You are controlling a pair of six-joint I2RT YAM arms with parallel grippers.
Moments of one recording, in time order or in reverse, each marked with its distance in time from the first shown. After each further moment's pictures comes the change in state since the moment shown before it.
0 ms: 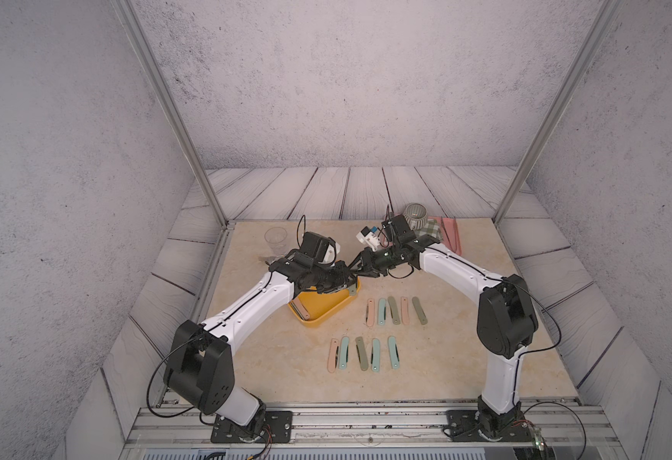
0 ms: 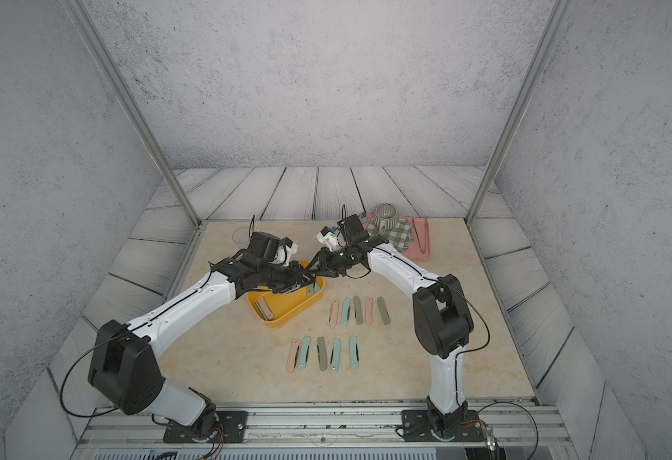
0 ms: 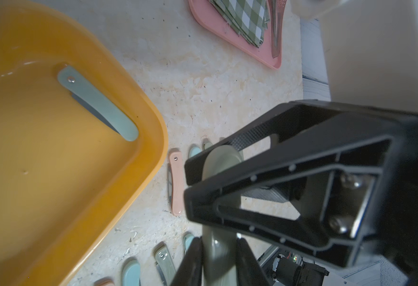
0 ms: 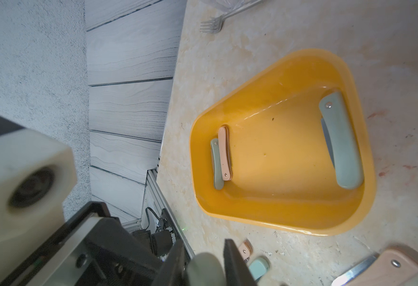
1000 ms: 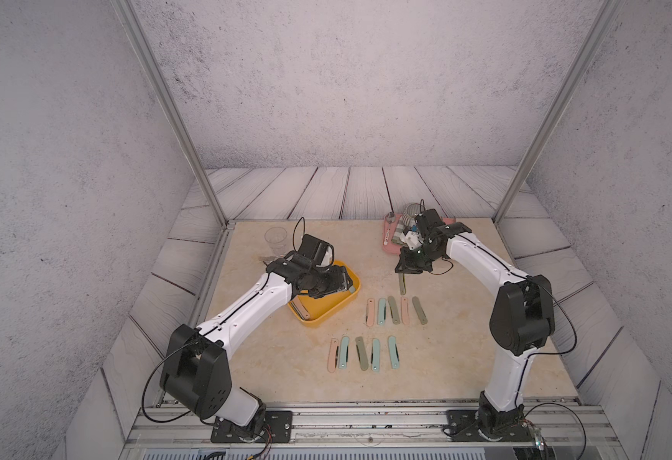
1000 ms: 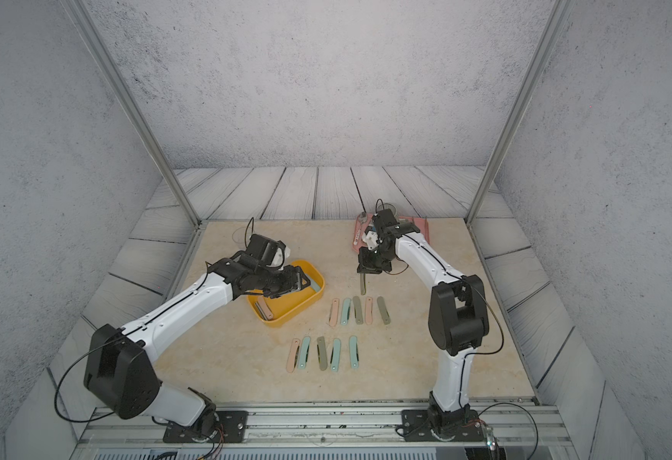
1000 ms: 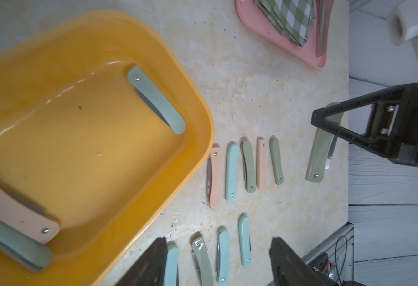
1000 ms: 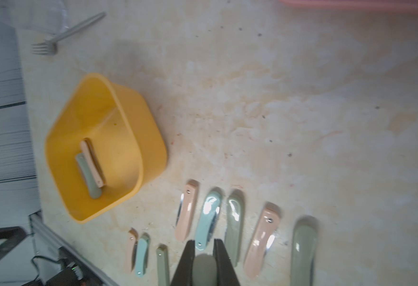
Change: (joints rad) left arm 0.002 -0.026 -0.001 -0.136 -0.170 0.055; right arm -0.207 -0.044 0.022 -0.430 0.471 -0.277
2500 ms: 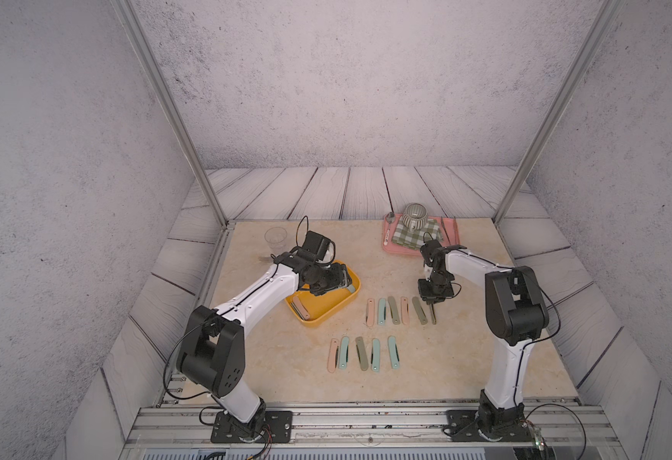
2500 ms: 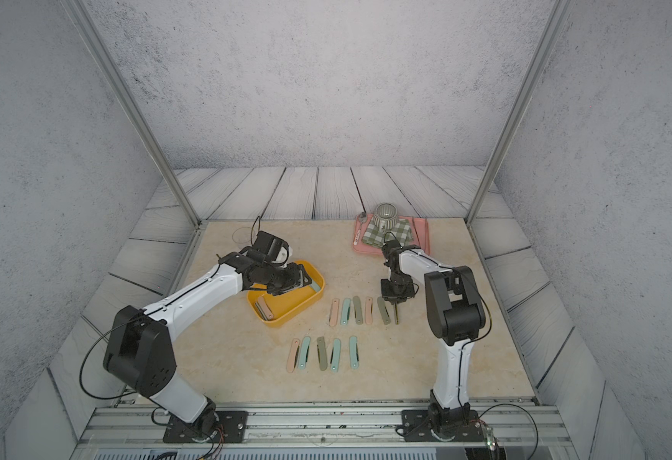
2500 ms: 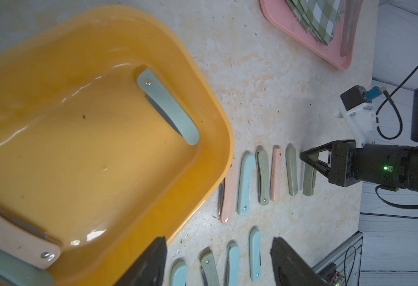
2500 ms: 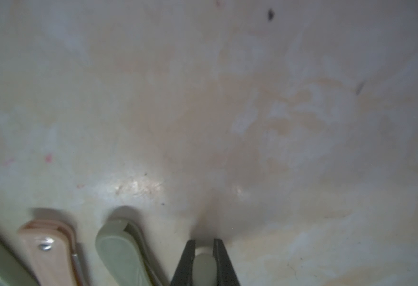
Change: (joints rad) left arm 0.040 0.131 0.052 0.015 0.040 0.018; right arm -0.082 0.095 -0.250 0.036 0.358 -0.032
